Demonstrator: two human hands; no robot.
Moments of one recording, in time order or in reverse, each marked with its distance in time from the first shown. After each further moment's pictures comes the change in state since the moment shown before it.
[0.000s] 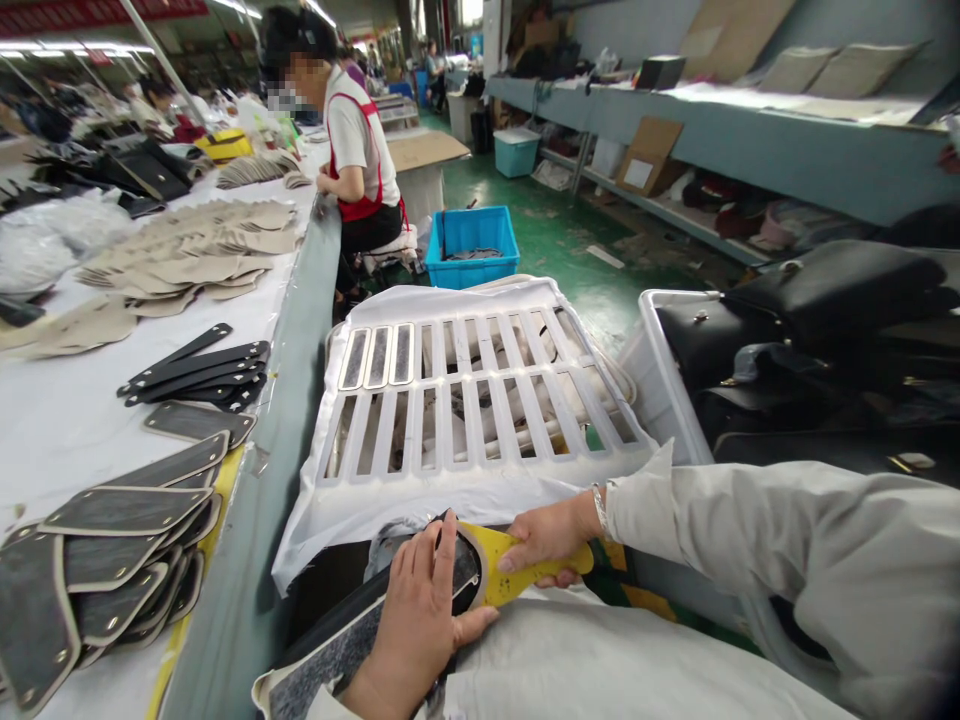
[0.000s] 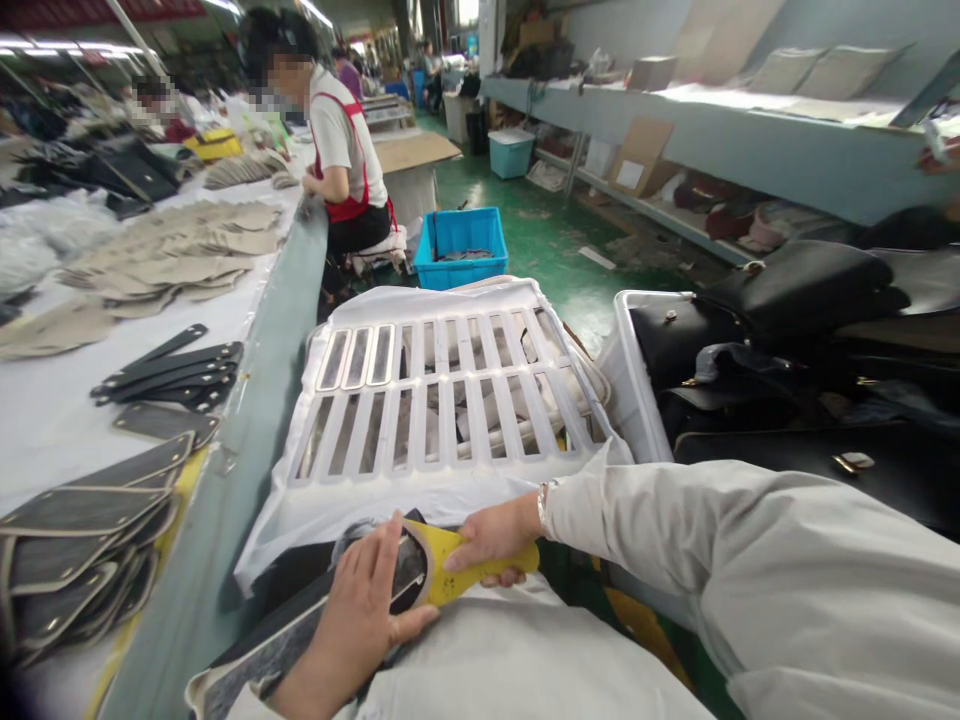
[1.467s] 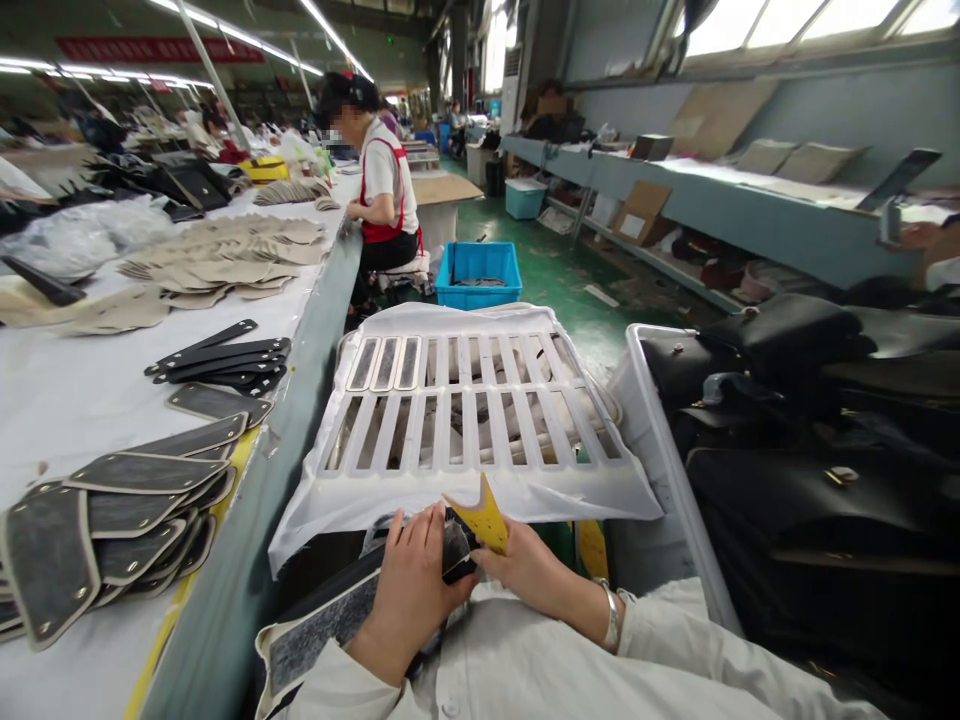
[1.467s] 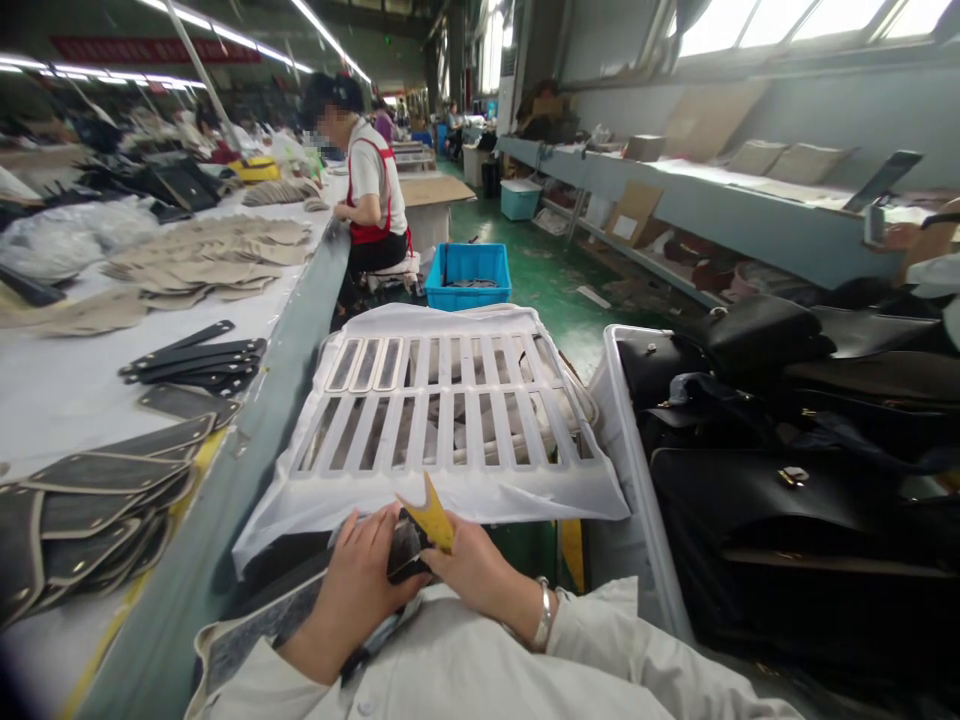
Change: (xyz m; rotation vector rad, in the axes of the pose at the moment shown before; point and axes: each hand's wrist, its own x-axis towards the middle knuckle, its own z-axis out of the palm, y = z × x) left_hand -0.003 0.010 -0.004 -0.019 0.042 -0.096; right_hand 0.045 0.012 0.087 0.103 1.076 -0.693
